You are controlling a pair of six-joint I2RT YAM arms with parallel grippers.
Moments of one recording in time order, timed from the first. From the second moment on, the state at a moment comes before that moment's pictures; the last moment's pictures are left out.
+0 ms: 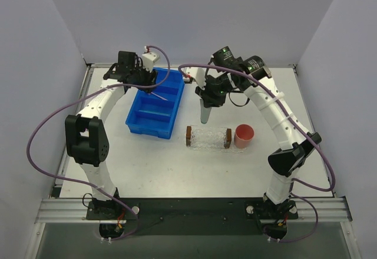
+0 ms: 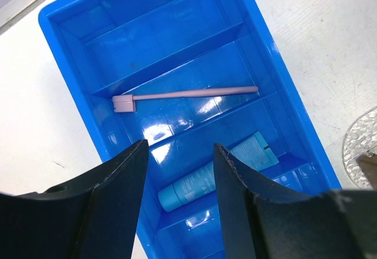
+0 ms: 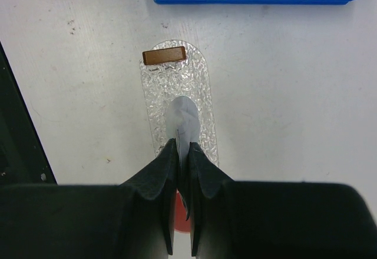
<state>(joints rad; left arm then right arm) -0.19 1.87 1.64 -0.49 0.32 0.29 0.62 1.80 2.15 -1.35 -0.34 -0.69</state>
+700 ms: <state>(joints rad) -0.19 1.85 1.57 -0.52 0.27 0.35 0.65 1.80 1.99 -1.21 -0.27 -0.54</state>
